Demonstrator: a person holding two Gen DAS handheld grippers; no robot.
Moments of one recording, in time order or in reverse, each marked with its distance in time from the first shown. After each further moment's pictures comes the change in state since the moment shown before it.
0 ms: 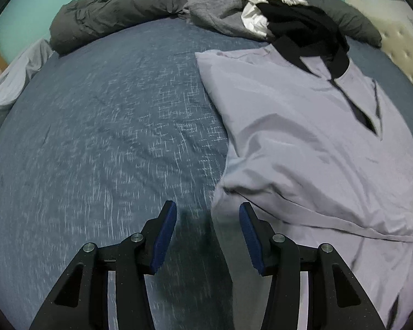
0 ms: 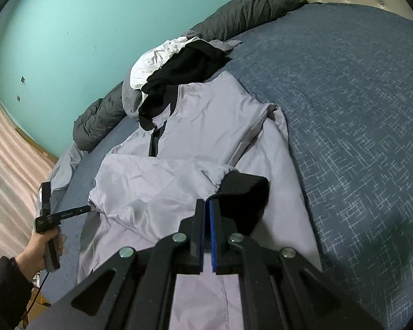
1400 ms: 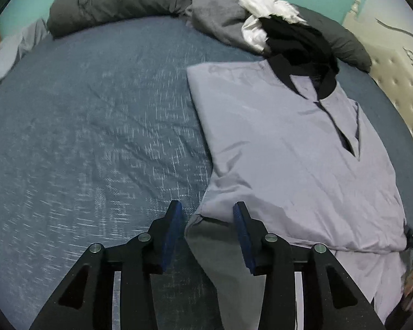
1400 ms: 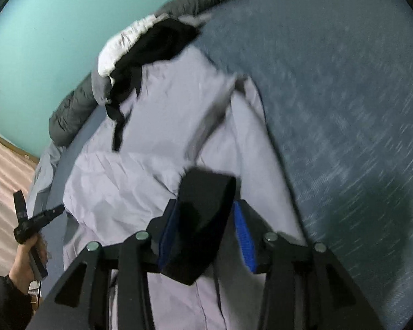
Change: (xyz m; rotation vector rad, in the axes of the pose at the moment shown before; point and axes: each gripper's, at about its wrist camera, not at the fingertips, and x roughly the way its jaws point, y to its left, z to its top) left arm -0.005 0.030 -0.004 -0.116 -0.007 -0.184; right arm 0.030 -0.021 0.007 0.094 0.139 -0.102
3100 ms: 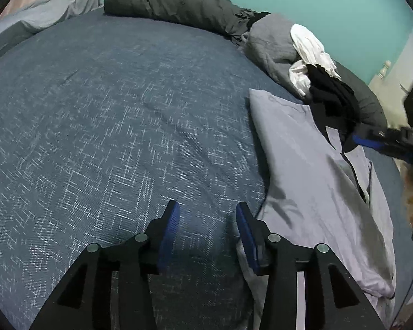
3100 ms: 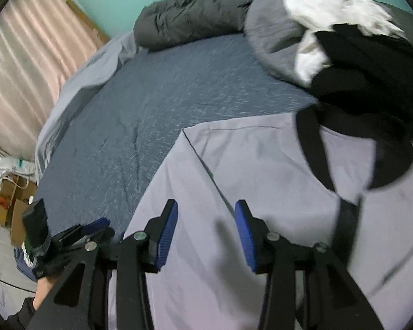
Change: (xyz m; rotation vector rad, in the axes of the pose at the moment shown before) left arm 0.003 0.066 -0.031 -0.275 -0.179 -0.019; right arm 0.217 0.345 0.113 -0.689 0.327 0.216
